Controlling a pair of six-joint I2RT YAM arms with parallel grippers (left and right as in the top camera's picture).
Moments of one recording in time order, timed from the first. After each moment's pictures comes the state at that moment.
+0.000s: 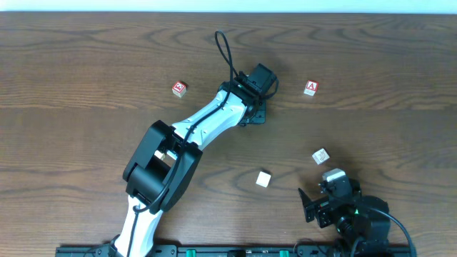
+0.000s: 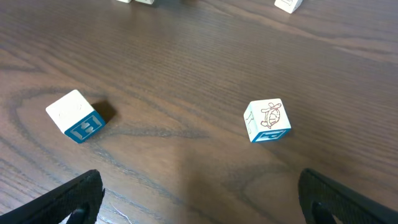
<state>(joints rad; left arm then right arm) -0.67 2.15 1.60 -0.68 -0.02 -0.59 0.06 0.01 0.20 -0.83 -0.24 -0.21</state>
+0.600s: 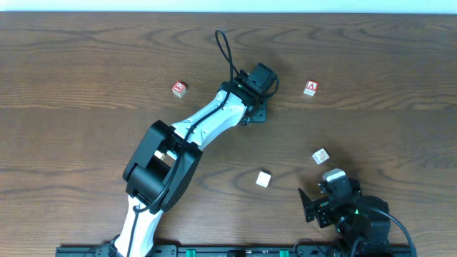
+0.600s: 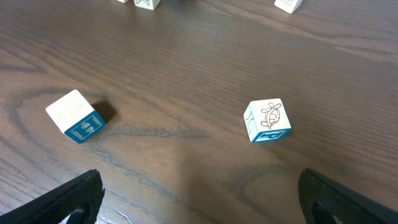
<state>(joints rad) -0.67 2.15 1.60 -0.65 -0.02 -0.58 0.06 0.01 0.20 -0.83 -0.24 -0.21</state>
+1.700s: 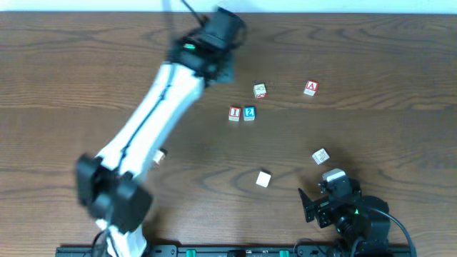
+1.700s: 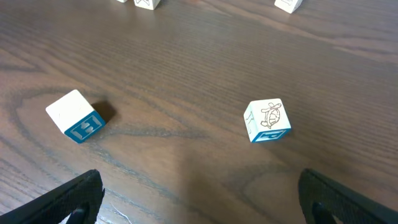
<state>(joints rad) -0.49 1.89 1.89 -1.05 -0.21 -0.37 0.06 0.01 0.20 -0.83 -0.24 -0.21</state>
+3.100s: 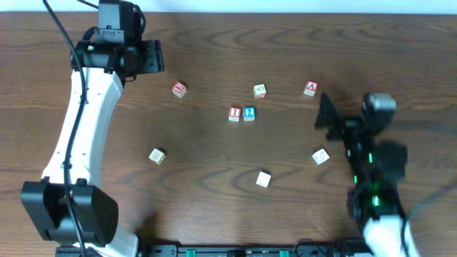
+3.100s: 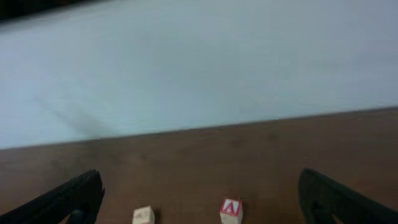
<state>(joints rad) -0.08 1.74 1.67 -0.89 0.02 -0.17 0.06 0.92 0.46 0.37 -0.06 0.22</state>
